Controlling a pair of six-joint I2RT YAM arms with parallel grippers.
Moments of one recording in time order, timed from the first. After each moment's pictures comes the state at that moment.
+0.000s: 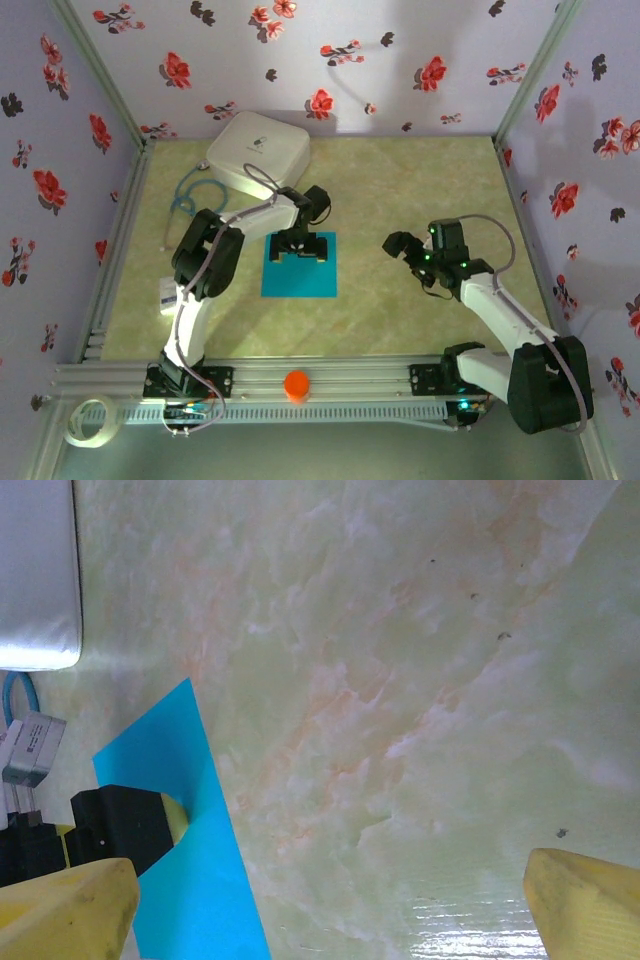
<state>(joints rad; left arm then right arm) -0.71 2.14 1.60 -1.01 -0.01 -0.68 0.23 1.09 0.57 -0.33 -0.32 0.84</state>
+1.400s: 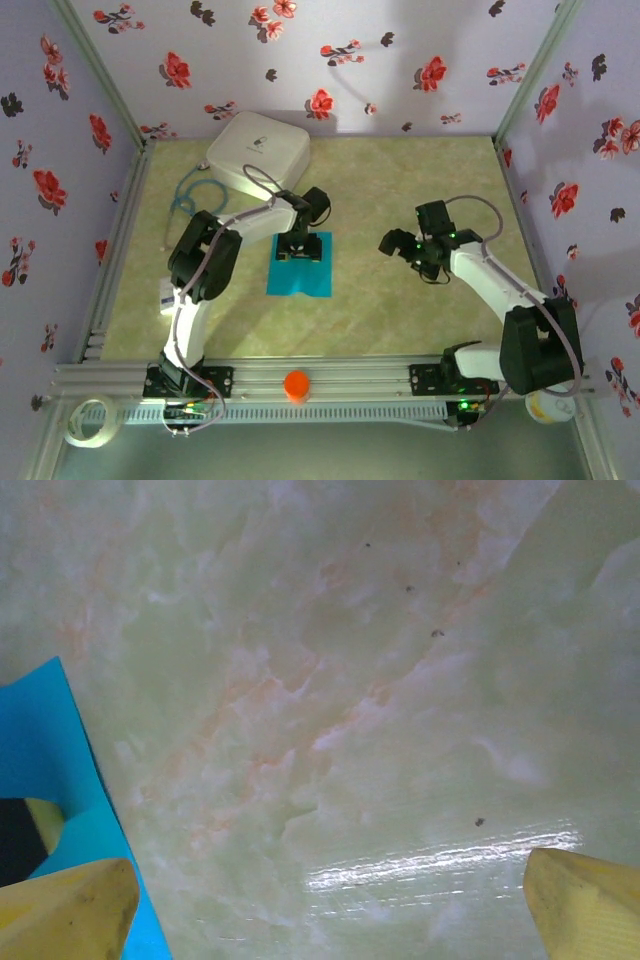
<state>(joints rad) -0.72 2.09 1.54 -0.93 -0.02 -0.64 0.28 1.29 0.79 -0.61 -0.19 0.71</state>
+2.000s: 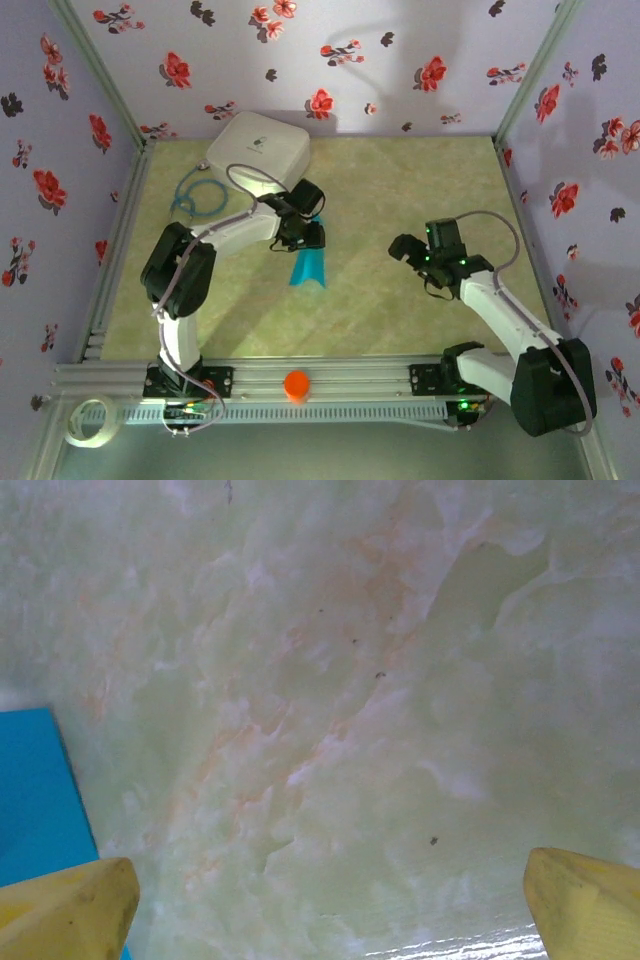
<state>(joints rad) -0.71 1.89 1.38 -0.65 0.08 -0.66 0.26 1.07 0.60 -0.46 -0.09 0.80</state>
